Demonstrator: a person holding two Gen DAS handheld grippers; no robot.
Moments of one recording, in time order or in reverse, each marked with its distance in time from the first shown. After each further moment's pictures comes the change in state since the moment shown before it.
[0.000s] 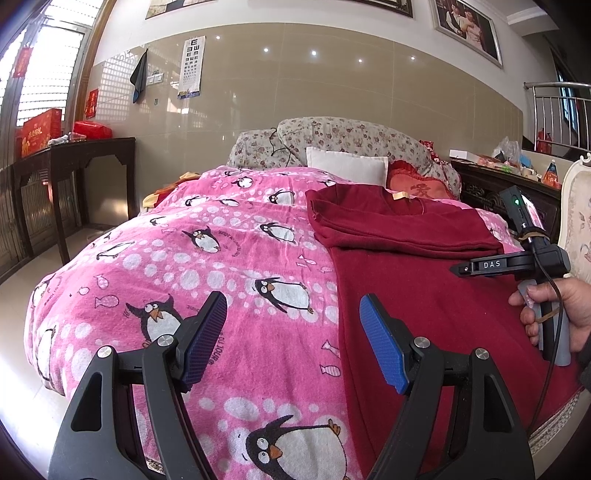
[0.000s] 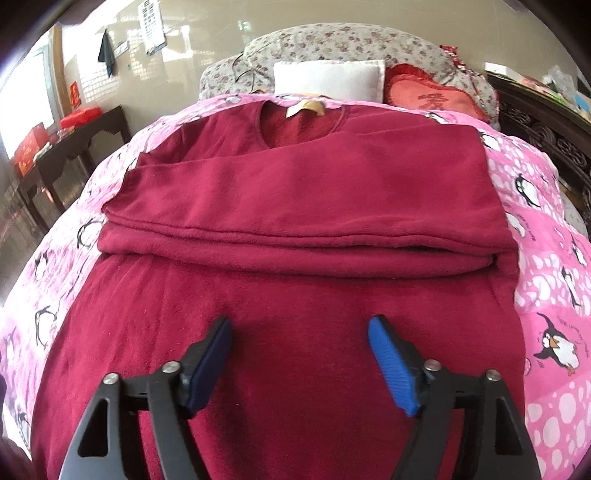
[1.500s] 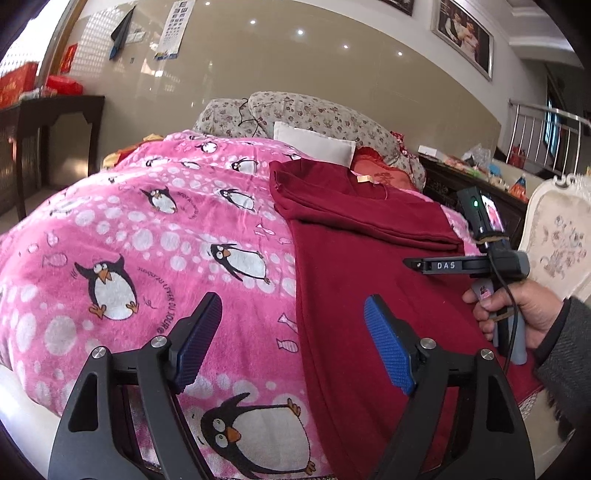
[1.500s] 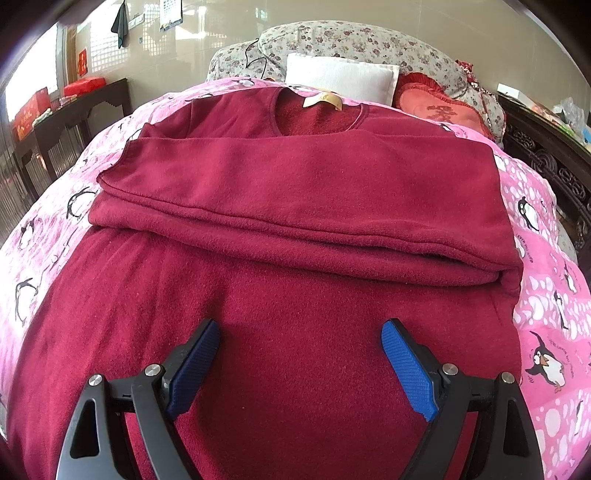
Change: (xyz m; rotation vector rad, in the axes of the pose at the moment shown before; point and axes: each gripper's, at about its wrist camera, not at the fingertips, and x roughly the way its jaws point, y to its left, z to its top) left arm 0.013 0.010 -0.005 -0.116 0.117 -0.211; right arm 0.007 0.015 -0.004 -0.096 0.020 -0.073
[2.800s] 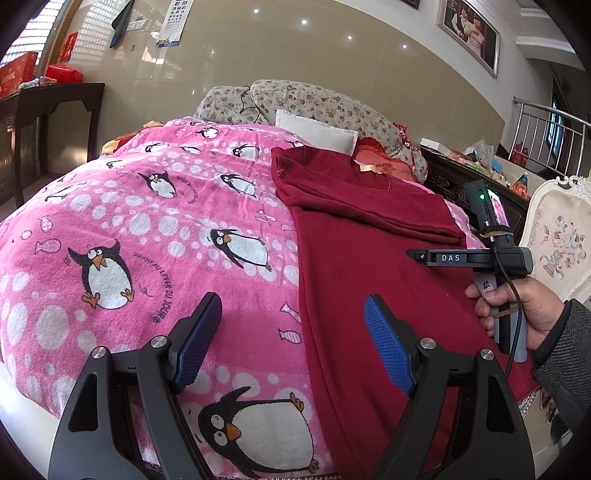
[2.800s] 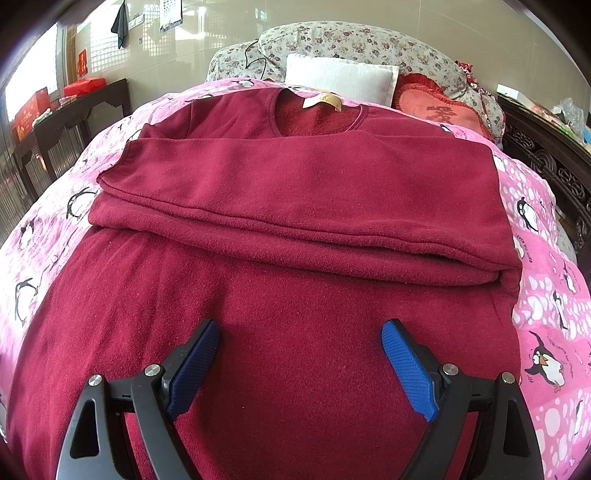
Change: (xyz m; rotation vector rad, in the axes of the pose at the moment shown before) left arm 0.008 0.004 -0.001 -0.005 0.050 -0.002; right arm 0.000 -0.001 0.000 -0.002 -0.002 -0.003
